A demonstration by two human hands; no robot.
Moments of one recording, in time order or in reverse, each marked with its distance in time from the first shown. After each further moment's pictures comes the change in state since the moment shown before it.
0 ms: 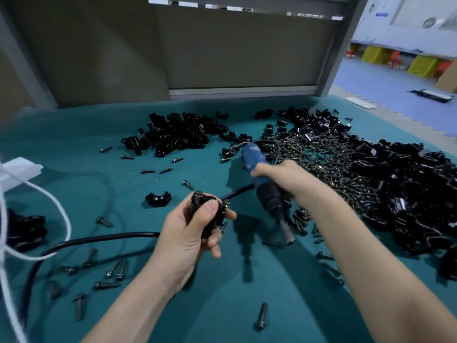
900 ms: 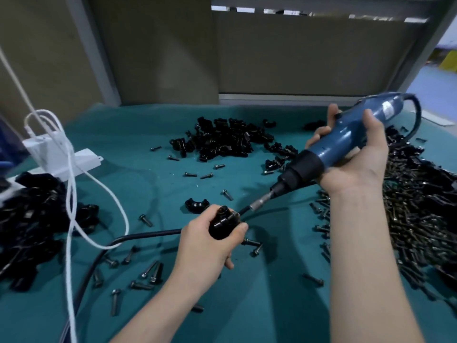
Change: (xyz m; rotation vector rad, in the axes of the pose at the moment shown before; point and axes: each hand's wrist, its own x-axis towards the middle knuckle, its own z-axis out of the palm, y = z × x) left_hand 0.011 -0.007 -0.029 0.679 0.353 0.137; right_hand 0.009 -0.055 0.004 1.579 -0.210 -0.294
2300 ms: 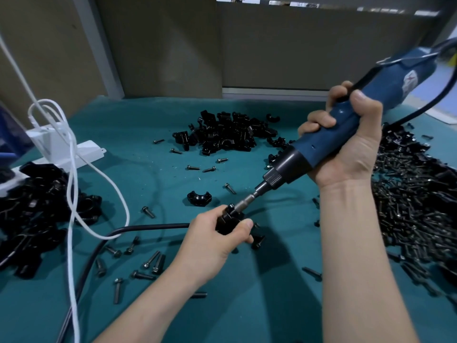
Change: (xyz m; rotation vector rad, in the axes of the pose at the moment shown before) left_hand -0.002 0.007 -0.002 -0.086 -0.179 -0.048; right_hand -0.009 0.017 0.018 -0.049 -0.343 -0.055
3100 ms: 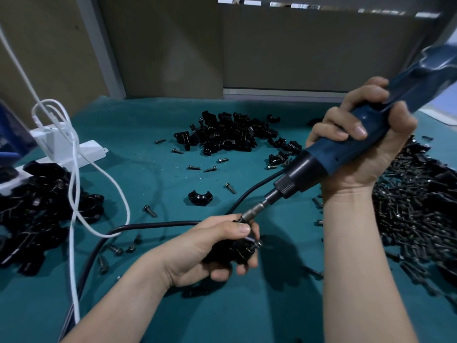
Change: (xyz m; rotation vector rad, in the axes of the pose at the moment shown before) left_hand -0.001 0.014 -0.025 -0.469 -0.653 -0.291; right_hand 0.003 -0.010 -0.006 0.464 -0.419 0.189
